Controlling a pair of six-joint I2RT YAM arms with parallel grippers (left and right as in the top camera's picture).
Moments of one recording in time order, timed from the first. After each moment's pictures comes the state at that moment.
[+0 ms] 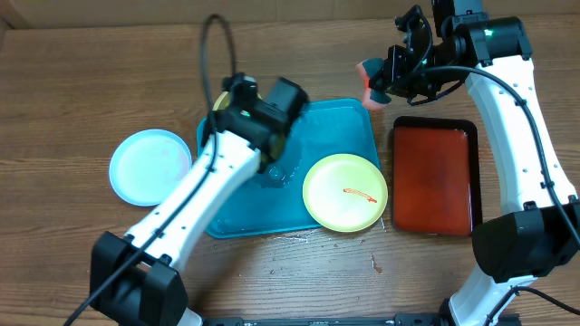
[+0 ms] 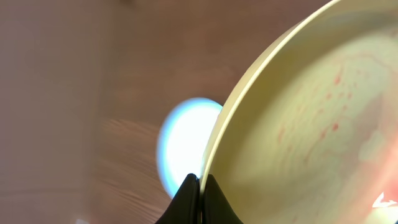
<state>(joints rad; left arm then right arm) -0.51 1.70 1.47 -1.11 -0.87 -0.41 0.14 1.91 2.00 -1.27 -0.54 0.23</state>
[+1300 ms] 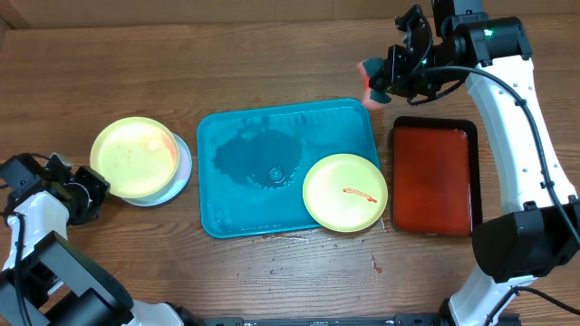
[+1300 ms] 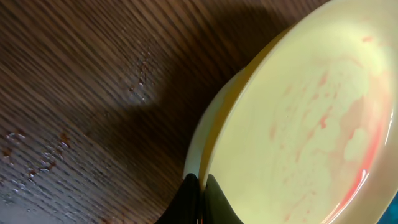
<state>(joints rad) 0.74 1.68 0.98 -0.50 0.35 -0.22 0.14 1.91 2.00 -1.26 -0.53 0.23</state>
